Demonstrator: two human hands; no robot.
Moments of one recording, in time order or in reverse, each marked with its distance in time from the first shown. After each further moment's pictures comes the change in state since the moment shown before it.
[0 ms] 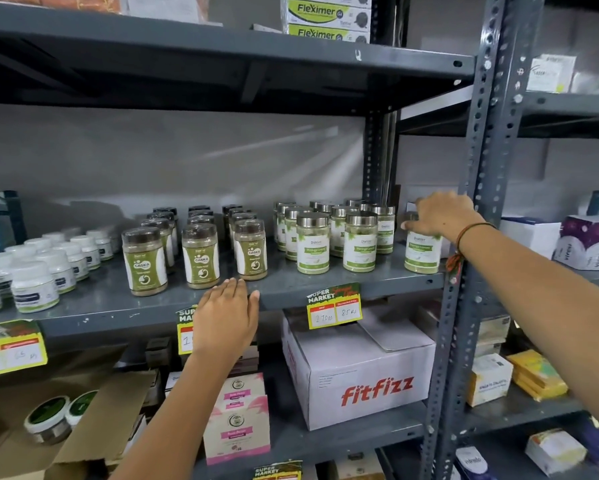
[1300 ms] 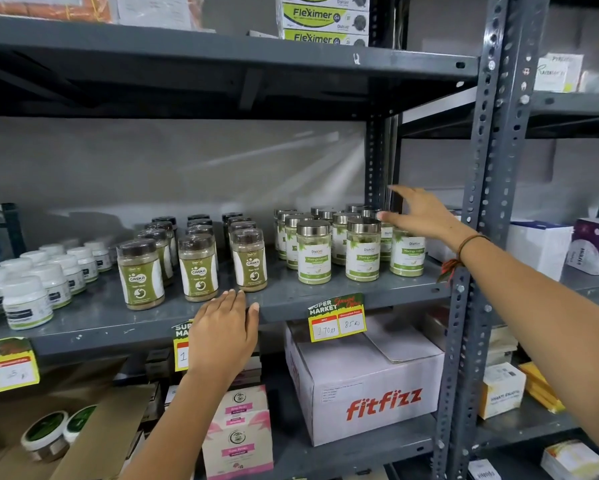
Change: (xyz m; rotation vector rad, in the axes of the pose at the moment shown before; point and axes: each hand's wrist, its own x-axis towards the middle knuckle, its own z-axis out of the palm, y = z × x) left_hand -0.001 0.001 -0.001 0.004 0.029 0.006; right_hand 0.029 -0.011 0.017 0.736 0.161 -0.260
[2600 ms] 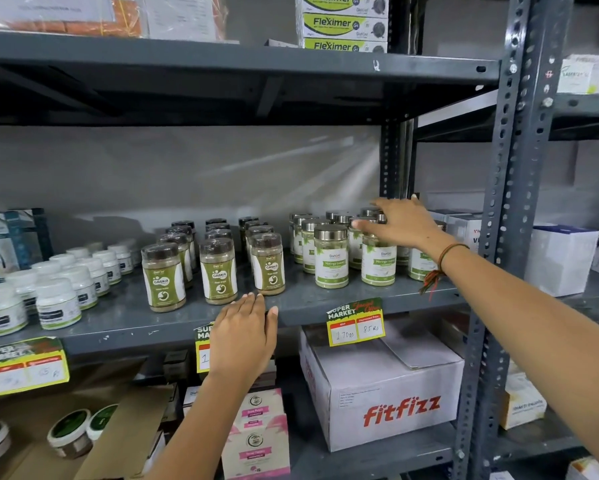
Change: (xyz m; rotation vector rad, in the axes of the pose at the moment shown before) left_hand -0.001 -0.003 -0.001 0.003 0.006 0.021; right_hand 0.010 -0.055 0.030 -0.235 0.016 -0.121
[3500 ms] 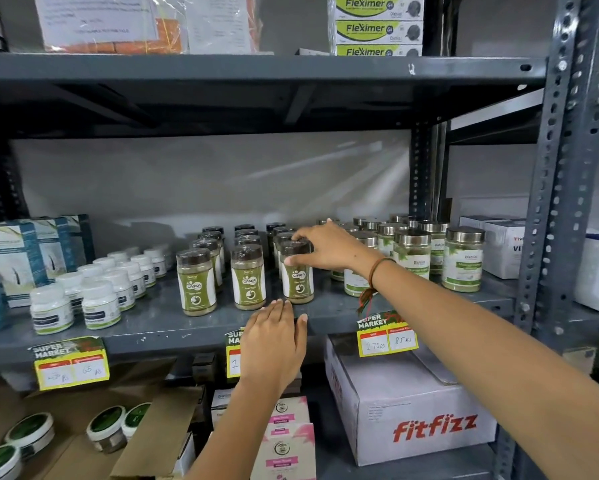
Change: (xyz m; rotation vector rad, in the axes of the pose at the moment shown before) left_hand 0.002 0.000 0.002 0.005 -0.001 -0.017; right_hand 0.021 -0.160 0.026 0.168 -0.163 -0.352
